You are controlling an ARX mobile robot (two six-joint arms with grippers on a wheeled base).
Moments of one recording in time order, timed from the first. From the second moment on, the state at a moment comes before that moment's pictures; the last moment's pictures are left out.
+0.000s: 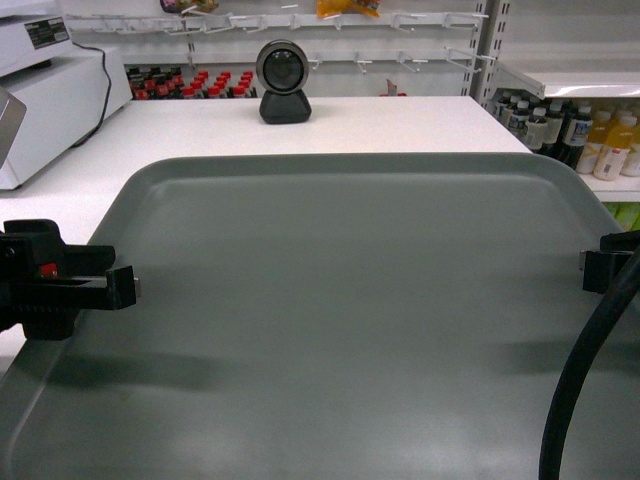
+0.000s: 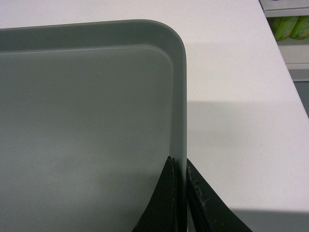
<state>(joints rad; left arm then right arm) -0.24 1.42 0.42 0.58 -0.05 -0.10 0.24 1.43 0.51 0.46 0.08 0.16</state>
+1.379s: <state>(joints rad) -0.24 1.42 0.42 0.58 -0.05 -0.10 0.24 1.43 0.51 0.46 0.08 0.16</state>
